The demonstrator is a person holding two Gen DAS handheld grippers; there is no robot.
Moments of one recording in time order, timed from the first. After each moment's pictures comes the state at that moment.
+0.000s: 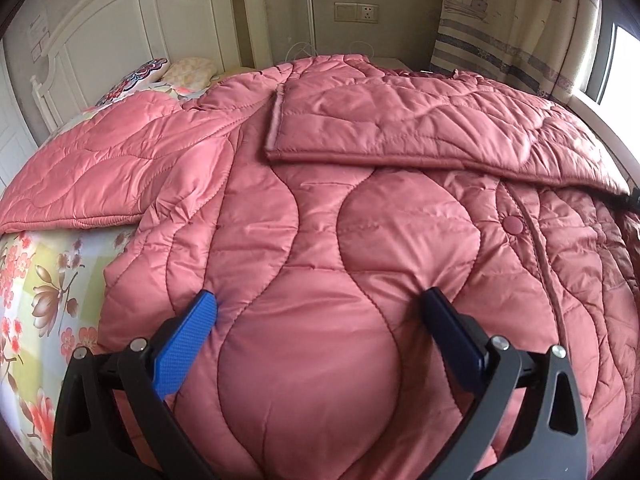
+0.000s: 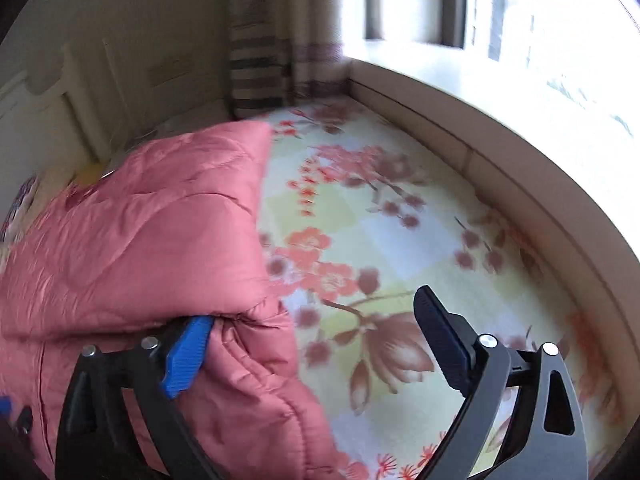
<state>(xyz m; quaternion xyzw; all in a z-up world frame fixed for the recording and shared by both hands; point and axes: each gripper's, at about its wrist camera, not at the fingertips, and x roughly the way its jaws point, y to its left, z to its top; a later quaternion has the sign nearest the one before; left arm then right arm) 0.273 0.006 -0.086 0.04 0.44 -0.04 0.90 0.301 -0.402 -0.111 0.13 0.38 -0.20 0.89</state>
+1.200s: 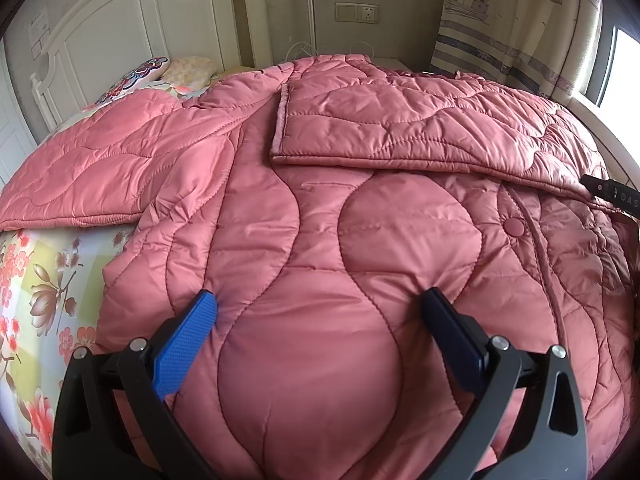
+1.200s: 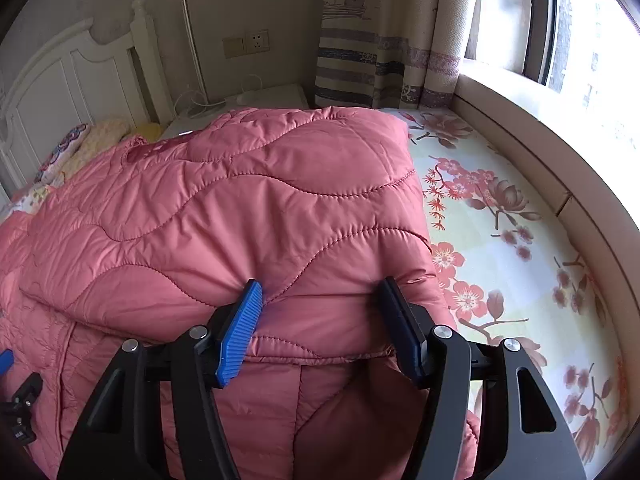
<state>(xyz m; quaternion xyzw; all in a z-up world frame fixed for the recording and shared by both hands) 0.272 0.007 -0.086 0.04 0.43 -0.04 0.90 0.313 -0.330 -0.106 0.07 0.38 -0.09 0.92</state>
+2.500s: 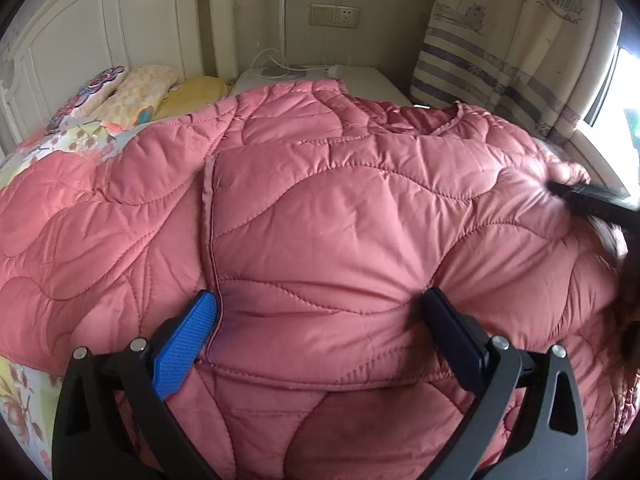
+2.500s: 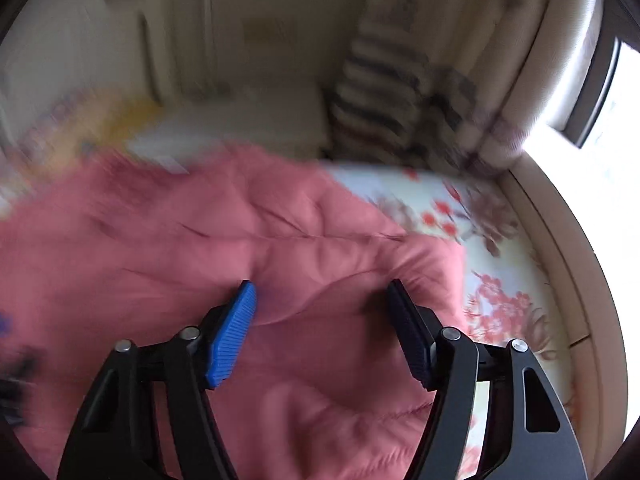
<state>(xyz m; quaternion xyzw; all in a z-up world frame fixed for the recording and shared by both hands) 0.382 -0.018 -0.083 0.01 0.43 -0.10 0.90 0.439 -0.335 -0.096 -0.03 0.42 -0.10 0.90</state>
